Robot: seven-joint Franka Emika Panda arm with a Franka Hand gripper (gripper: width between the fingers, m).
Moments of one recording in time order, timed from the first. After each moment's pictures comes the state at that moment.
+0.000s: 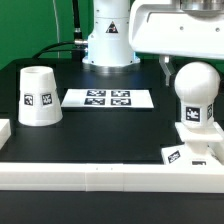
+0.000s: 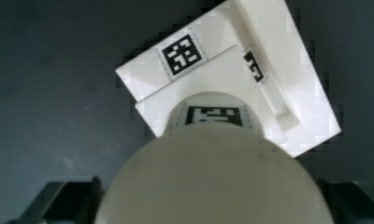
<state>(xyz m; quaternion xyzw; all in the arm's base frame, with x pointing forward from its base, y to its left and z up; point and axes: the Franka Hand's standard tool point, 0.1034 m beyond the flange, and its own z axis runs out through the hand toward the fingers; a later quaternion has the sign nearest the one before) 0.623 0.087 0.121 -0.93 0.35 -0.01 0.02</state>
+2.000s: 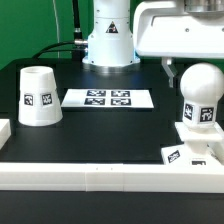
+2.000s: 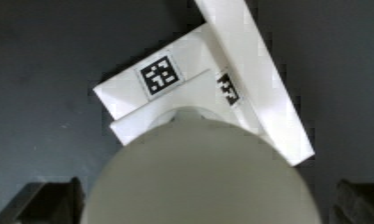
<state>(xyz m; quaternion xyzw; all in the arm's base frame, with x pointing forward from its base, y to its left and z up) 0.622 0.093 0.118 -0.97 0.25 -0.01 0.04</state>
